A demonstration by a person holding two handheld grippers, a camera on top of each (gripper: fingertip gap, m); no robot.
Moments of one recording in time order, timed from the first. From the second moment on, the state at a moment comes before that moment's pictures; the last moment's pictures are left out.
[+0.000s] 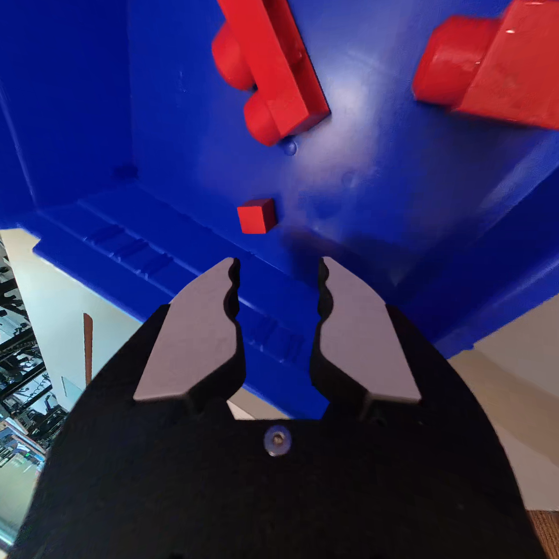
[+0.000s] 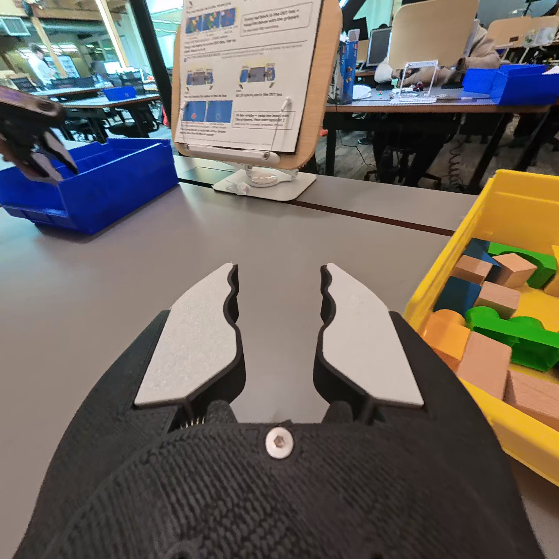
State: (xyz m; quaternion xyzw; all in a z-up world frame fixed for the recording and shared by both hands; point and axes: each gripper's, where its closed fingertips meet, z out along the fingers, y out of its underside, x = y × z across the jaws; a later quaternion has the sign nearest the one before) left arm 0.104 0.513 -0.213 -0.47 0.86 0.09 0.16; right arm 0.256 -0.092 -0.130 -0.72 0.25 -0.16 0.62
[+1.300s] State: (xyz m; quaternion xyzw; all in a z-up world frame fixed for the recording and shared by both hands) left arm 0.134 0.175 -0.077 -0.45 0.68 -0.58 0.00; right arm 0.161 0.051 -0.073 -0.70 -0.22 -0.30 0.61
